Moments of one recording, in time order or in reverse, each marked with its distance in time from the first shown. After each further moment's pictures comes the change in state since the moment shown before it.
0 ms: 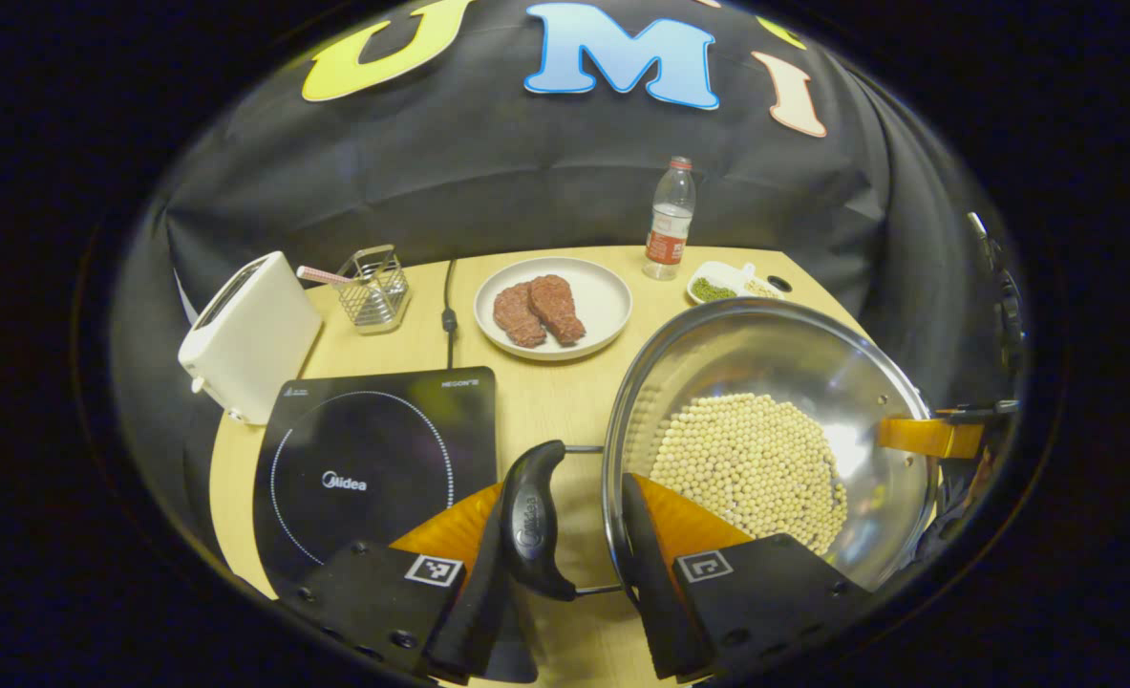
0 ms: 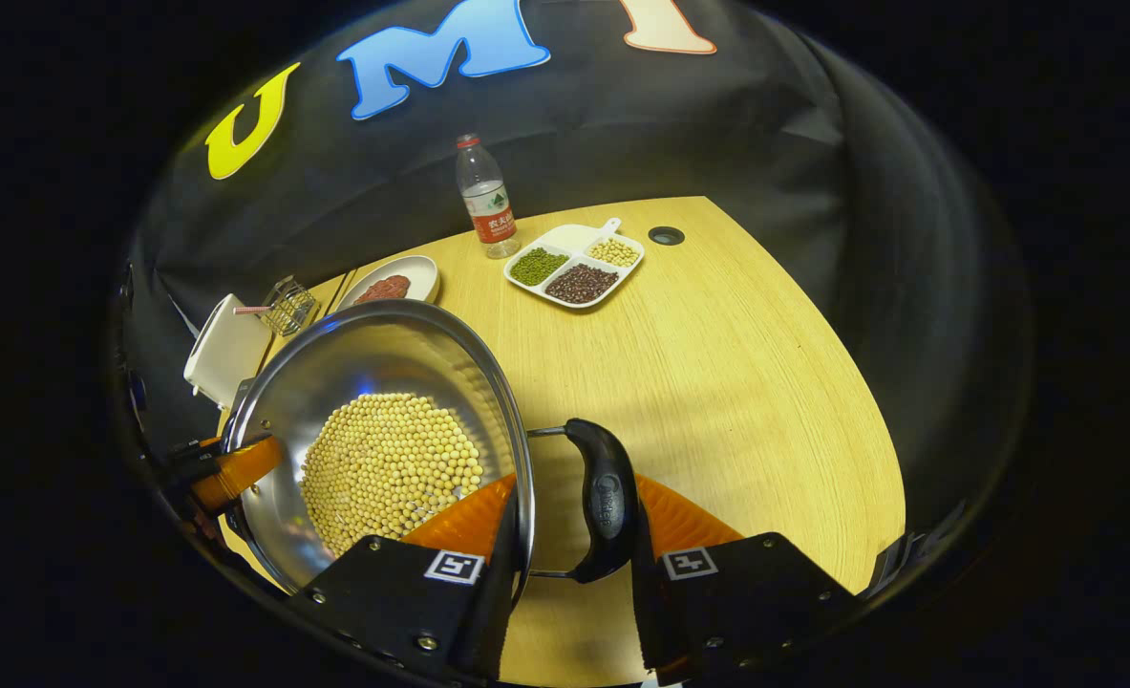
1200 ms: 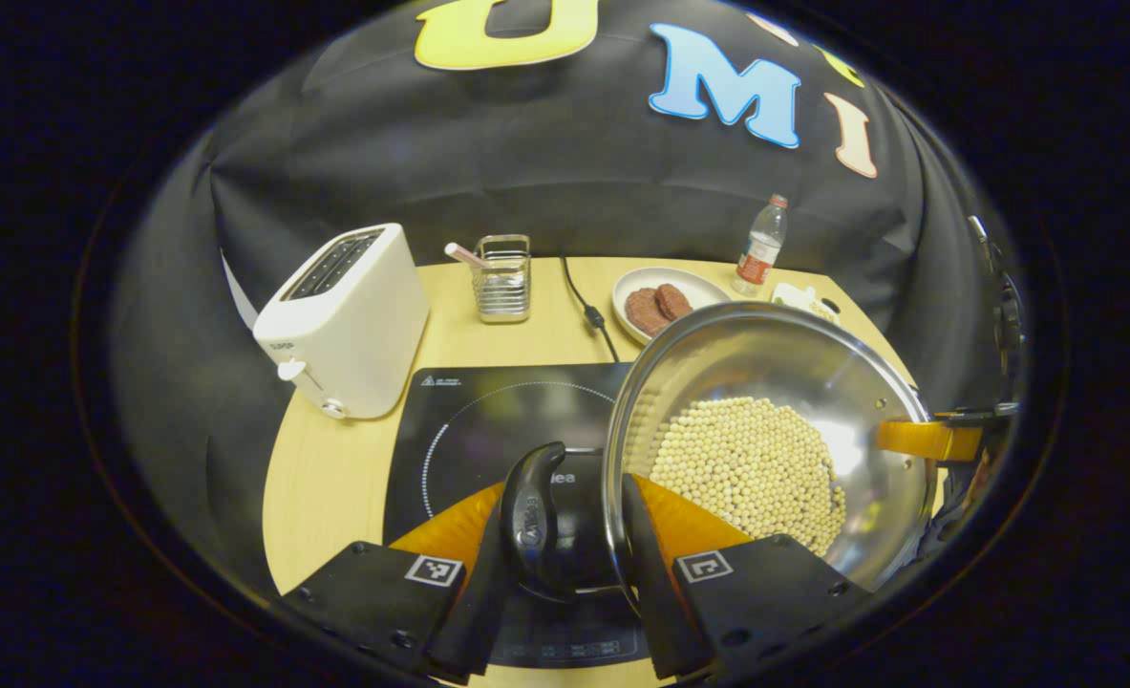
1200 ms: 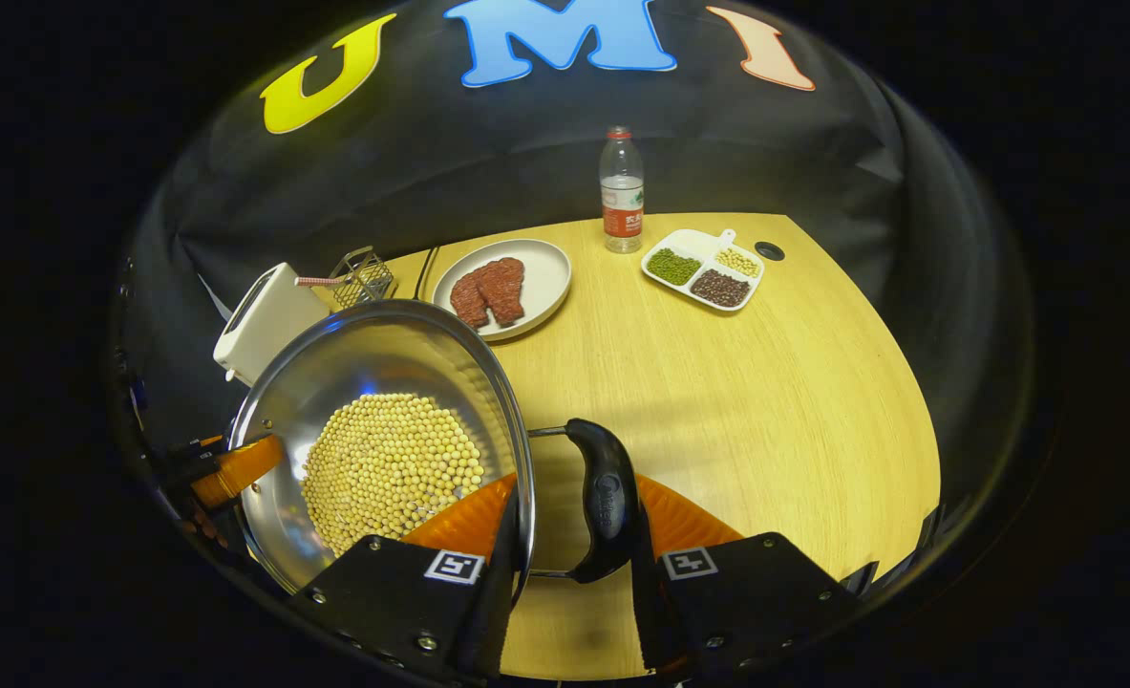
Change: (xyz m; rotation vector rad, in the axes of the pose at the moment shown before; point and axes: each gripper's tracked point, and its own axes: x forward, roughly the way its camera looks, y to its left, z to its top) left arm -0.043 0.181 -0.017 -0.070 0.009 0.032; right arm -0.005 0.172 -0.008 -0.068 0.019 0.034
